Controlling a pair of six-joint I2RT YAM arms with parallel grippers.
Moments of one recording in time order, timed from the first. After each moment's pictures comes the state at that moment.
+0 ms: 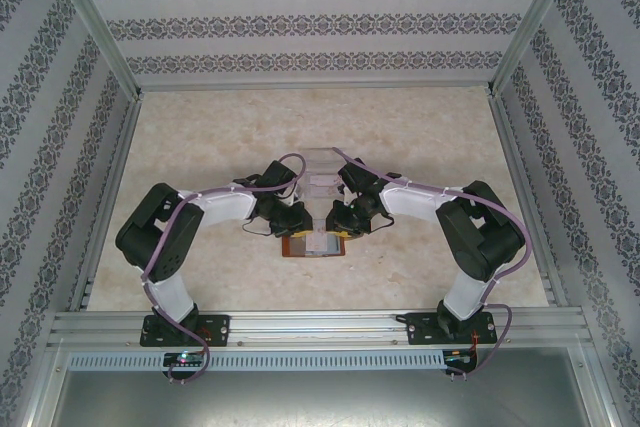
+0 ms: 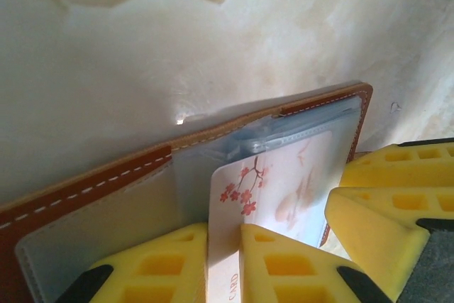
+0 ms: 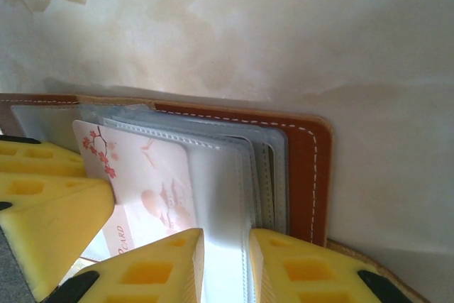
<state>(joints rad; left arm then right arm) -0.56 1.76 0.93 -0.34 0.52 -0.80 0.61 1.74 0.96 -0.48 -0.45 0.76</state>
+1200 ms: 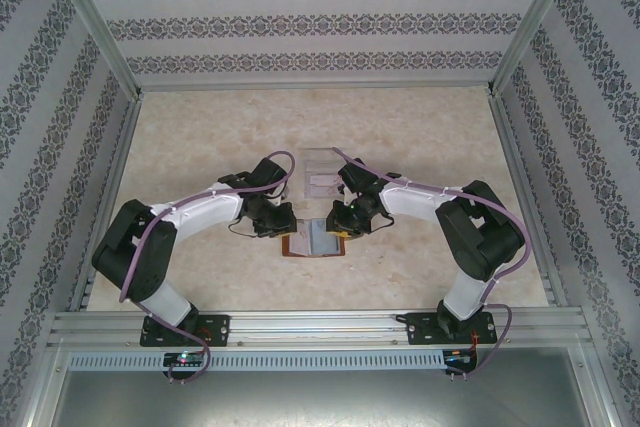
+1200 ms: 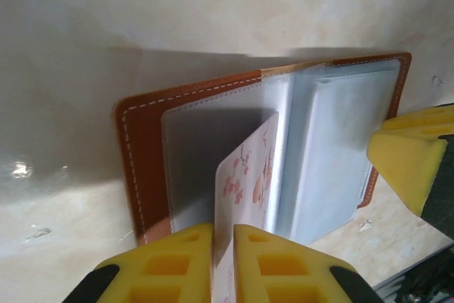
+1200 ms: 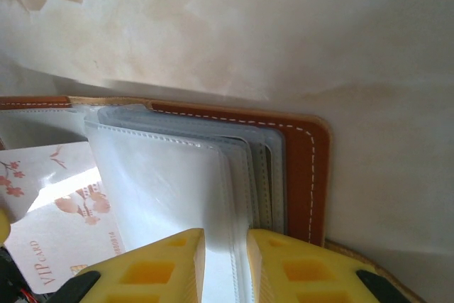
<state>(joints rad) -0.55 1.61 0.94 -0.57 0.39 -0.72 0.61 1.75 0.96 -0.48 -0.45 0.75</state>
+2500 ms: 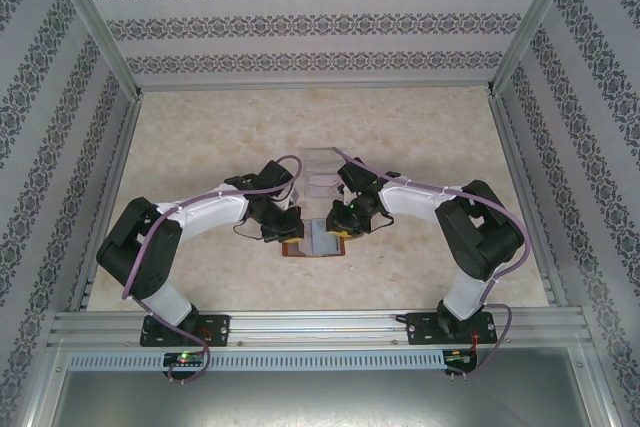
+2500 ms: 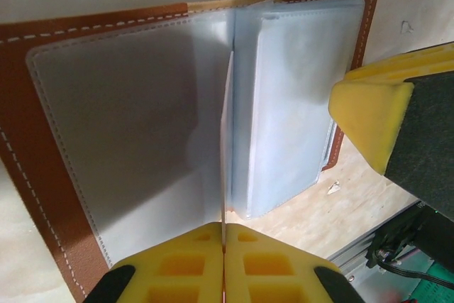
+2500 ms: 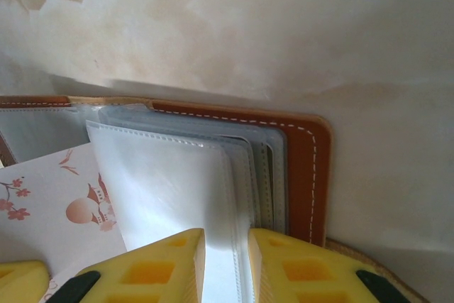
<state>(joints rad) -0.59 1.63 0.95 -0.58 0.49 -0.73 0.61 1.75 0.97 -0.50 -0.45 0.75</state>
